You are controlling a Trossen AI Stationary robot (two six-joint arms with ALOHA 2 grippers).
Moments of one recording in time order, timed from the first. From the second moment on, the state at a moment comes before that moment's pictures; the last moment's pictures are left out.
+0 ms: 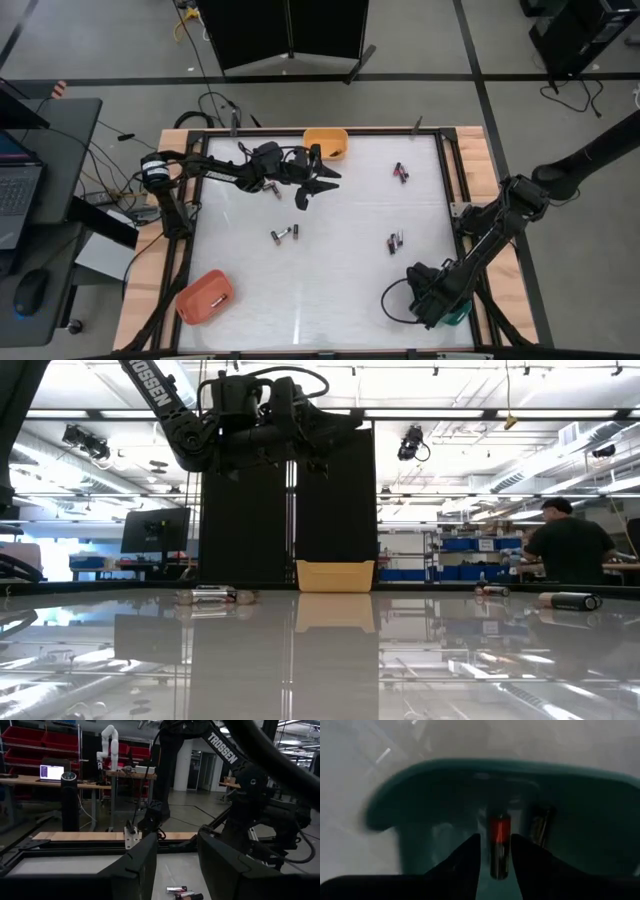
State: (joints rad) left arm 0.33 1.76 0.86 1.08 0.55 -0.16; right arm 0.88 1.65 0.96 -0.95 -0.13 1.63
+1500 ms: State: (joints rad) left arm 0.28 1.76 0.43 1.50 0.48 -0.03; right arm 0.25 1.49 0.92 -1.01 0.09 1.55
